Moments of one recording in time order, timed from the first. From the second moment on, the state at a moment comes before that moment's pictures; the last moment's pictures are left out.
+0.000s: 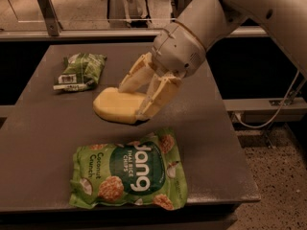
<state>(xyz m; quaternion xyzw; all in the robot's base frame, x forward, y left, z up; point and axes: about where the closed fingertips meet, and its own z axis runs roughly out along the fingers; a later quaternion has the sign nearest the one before) 0.431 0.020 0.947 -0.78 0.46 0.36 0.22</state>
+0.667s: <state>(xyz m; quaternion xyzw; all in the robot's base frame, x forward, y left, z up) 0.426 0.031 0.937 -0.78 0.46 0.37 0.20</state>
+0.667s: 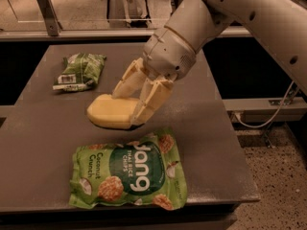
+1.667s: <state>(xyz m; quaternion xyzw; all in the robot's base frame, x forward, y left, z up) 0.437 0.045 0.940 -0.78 0.46 0.36 0.22</state>
